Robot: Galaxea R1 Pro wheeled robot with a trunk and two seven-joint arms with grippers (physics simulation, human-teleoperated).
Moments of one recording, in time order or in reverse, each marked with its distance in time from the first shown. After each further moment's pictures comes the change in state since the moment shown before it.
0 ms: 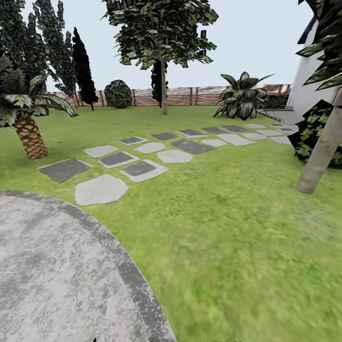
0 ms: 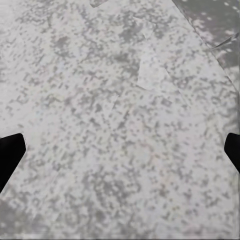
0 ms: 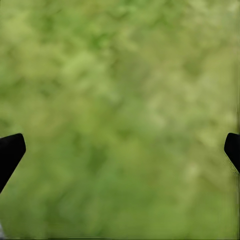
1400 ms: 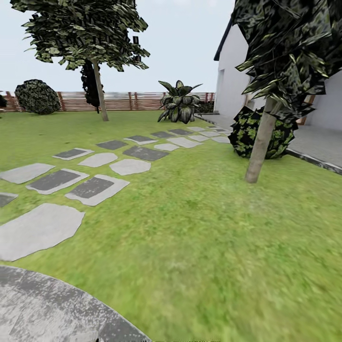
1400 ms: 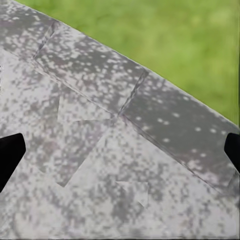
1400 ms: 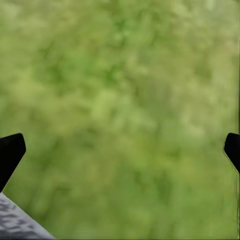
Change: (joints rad) left arm 0.000 -0.001 -0.054 0.000 0.002 0.000 0.001; right arm 0.000 -0.003 0.001 0.006 0.003 0.000 0.000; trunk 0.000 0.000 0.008
